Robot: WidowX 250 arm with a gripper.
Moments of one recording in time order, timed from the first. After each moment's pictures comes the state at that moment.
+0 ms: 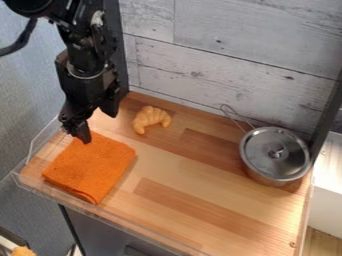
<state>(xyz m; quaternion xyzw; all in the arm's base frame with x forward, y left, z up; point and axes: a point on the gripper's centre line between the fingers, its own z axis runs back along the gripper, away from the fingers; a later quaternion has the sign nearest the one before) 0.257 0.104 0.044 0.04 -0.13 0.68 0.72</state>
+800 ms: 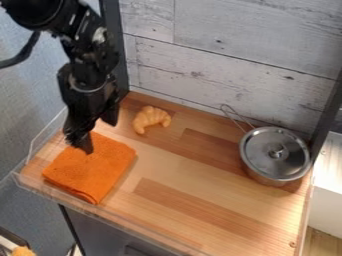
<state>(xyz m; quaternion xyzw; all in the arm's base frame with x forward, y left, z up) 0.250 0.107 0.024 0.04 -0.12 0.71 0.69</state>
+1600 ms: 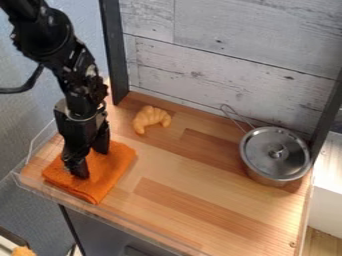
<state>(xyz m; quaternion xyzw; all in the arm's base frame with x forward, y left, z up) 0.244 0.123 -0.036 0.04 -0.07 0.74 0.67</state>
